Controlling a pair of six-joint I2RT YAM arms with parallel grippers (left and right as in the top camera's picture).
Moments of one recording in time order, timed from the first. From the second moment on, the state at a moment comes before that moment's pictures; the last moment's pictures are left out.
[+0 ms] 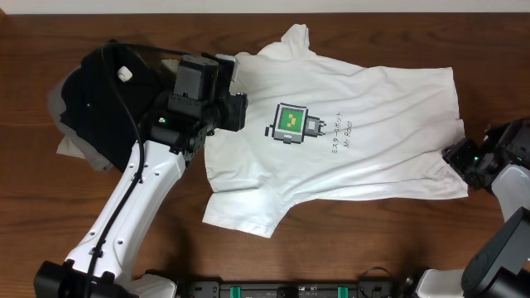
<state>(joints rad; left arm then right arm) -0.32 1.45 1.22 -0.60 0.12 -0.14 -0.56 1.58 0.83 -0.38 -0.30 0.28</state>
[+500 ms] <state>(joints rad) -0.32 1.45 1.22 -0.59 0.12 -0.14 -0.53 1.64 0.83 -0.33 -0.35 0.17</state>
